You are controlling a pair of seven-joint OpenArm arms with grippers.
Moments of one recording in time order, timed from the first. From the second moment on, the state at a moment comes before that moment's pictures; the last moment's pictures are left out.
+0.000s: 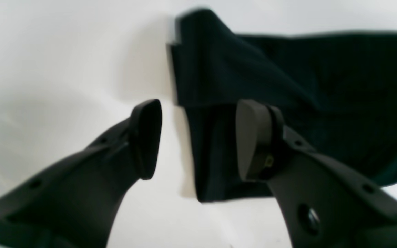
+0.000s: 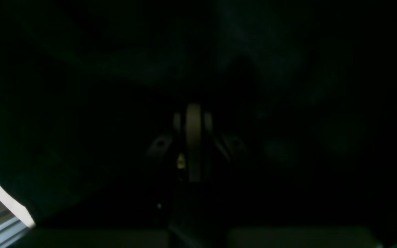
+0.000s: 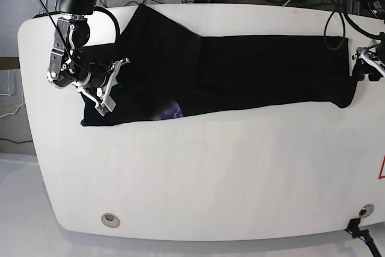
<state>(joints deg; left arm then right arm) 8.5 -22.8 -49.1 91.6 -40.9 -41.7 68.2 2.0 14.9 12.4 80.3 28.9 40.9 -67.8</state>
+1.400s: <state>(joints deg) 7.4 -30.1 -42.5 71.9 -44.0 -41.6 63.9 2.1 15.0 9.4 80.4 28.3 40.9 -65.7</state>
